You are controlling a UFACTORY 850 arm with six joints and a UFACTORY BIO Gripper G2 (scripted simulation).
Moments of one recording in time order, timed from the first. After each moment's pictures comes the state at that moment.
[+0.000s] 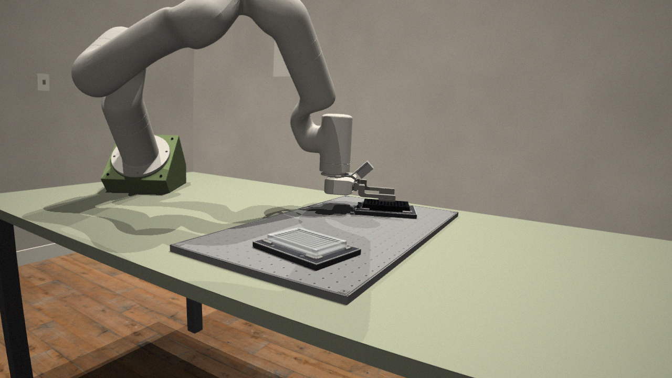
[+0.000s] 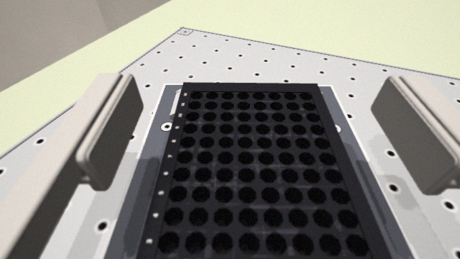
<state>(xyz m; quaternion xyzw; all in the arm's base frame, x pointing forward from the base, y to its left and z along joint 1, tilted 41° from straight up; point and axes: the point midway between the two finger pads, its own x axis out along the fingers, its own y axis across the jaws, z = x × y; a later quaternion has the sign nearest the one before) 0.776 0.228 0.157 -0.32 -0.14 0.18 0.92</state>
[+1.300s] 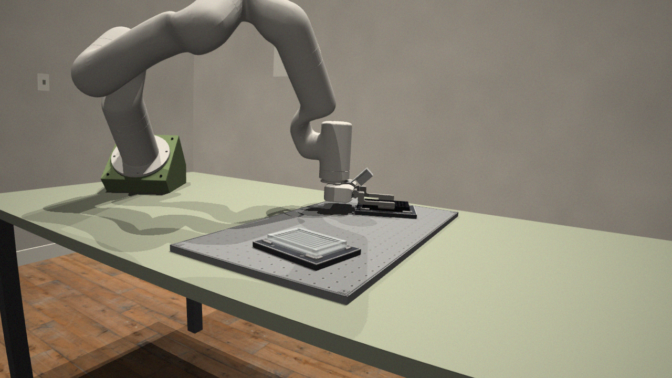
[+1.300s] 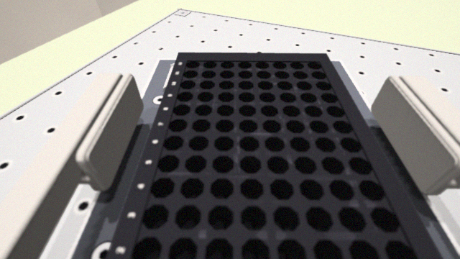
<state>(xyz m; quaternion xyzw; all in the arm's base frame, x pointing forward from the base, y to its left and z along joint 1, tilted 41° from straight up) 0.784 0.218 0.142 -0.32 -0.14 0.18 0.92</state>
